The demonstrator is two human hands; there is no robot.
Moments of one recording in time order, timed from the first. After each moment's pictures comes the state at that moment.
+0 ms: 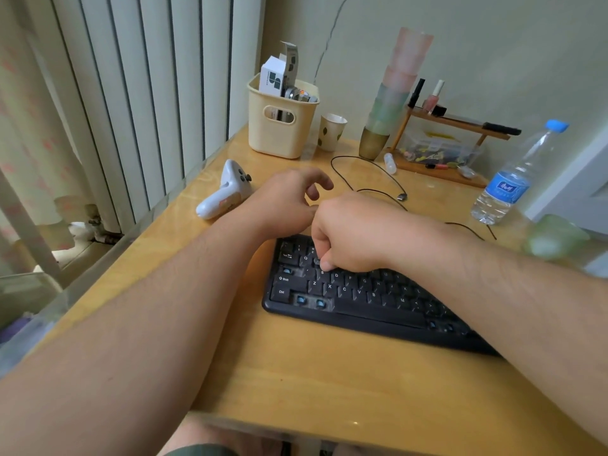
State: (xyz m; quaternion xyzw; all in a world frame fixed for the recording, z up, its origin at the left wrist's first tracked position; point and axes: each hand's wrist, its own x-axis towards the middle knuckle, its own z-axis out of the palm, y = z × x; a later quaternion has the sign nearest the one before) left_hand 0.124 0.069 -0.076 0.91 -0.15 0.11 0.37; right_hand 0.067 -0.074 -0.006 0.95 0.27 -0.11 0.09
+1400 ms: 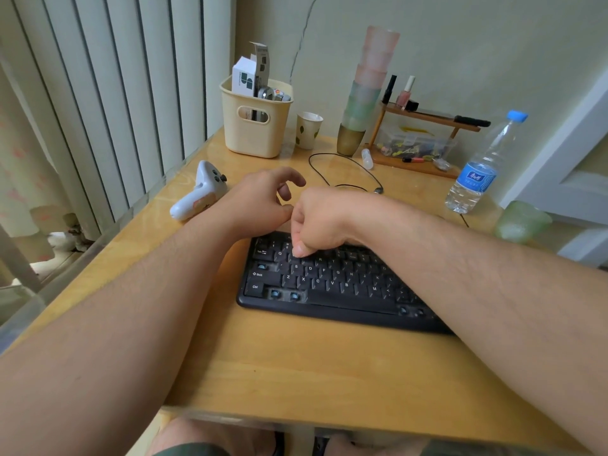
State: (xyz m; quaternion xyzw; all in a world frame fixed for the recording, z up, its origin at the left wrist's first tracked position) left_hand 0.123 0.069 -0.081 0.91 -0.15 0.12 0.36; right_hand 0.072 -0.073 0.002 0.97 0.18 -0.18 0.00
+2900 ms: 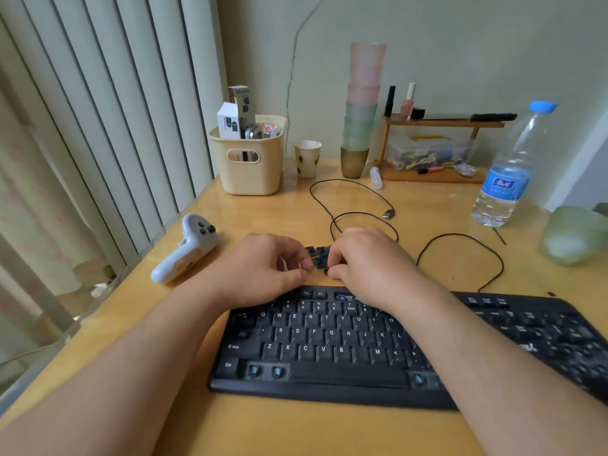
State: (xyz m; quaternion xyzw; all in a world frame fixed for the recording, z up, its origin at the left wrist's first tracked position) left_hand 0.117 0.043 -0.073 0.94 -0.16 0.01 0.30; right_hand 0.138 -0.162 -0.070 0.97 0.19 0.06 -0.12
